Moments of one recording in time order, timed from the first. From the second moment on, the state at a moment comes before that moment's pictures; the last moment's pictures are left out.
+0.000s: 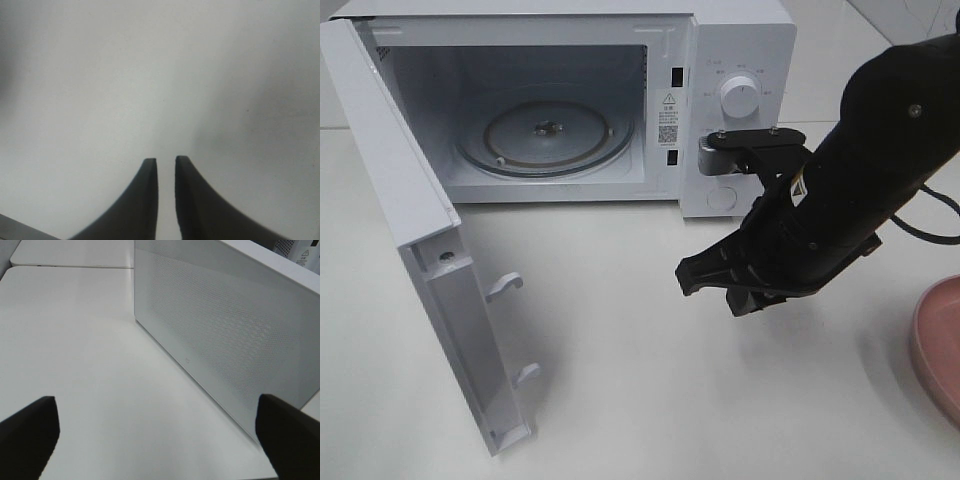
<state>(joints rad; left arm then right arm) 0.06 -0.01 -0.52 -0.23 1.08 0.14 0.60 1.61 -0.87 0.02 0.52 0.24</state>
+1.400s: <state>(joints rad) 0.06 -0.01 -0.52 -0.23 1.08 0.14 0.29 1.50 -0.85 -0.14 0.94 0.13</state>
